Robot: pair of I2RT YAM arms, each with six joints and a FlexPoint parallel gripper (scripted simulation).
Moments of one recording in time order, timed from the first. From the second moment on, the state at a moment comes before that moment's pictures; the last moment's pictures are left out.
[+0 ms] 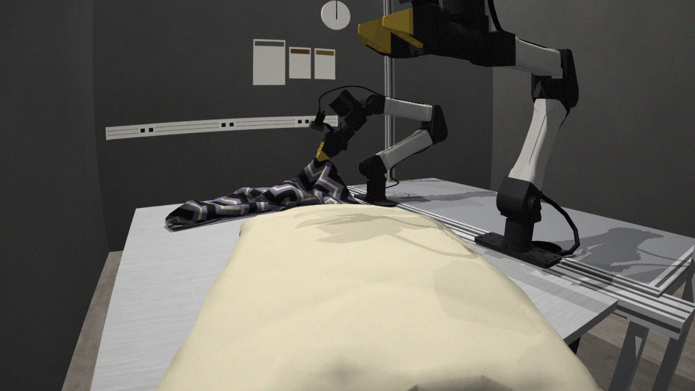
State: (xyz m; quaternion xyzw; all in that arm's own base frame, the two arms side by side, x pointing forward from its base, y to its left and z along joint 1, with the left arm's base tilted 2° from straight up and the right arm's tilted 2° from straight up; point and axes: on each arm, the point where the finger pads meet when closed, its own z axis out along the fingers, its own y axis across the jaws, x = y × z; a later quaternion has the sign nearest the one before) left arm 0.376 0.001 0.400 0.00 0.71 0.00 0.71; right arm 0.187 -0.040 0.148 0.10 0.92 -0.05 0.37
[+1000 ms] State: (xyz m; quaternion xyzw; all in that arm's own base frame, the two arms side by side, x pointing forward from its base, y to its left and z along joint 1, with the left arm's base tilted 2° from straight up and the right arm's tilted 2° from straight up) left arm 0.376 0.001 0.400 0.00 0.71 0.00 0.71; right arm 0.187 -0.040 0.149 0.10 0.92 -0.05 0.37
